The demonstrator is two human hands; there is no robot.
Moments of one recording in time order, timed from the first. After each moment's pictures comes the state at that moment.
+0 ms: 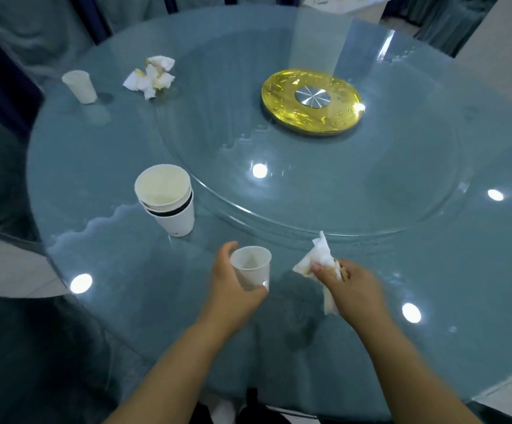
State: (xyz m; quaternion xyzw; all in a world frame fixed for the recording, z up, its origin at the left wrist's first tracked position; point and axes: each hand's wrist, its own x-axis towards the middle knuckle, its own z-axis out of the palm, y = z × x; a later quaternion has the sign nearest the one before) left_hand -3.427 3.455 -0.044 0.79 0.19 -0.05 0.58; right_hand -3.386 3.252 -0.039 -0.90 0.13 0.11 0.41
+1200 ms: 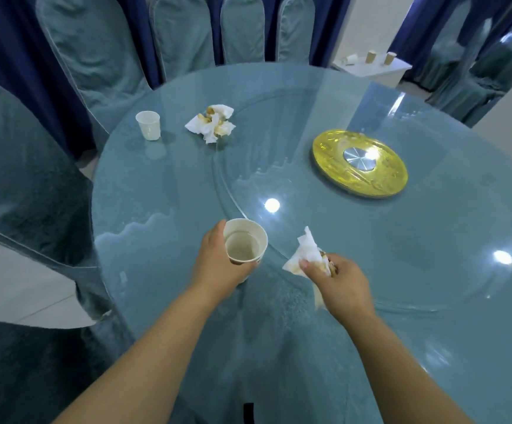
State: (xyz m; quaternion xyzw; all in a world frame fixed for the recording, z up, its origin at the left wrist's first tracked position) left_hand -3.338 3.634 -0.018 0.84 0.18 0.04 0.51; right_hand -3.315 3.420 0.012 -0.90 0.03 0.07 0.42
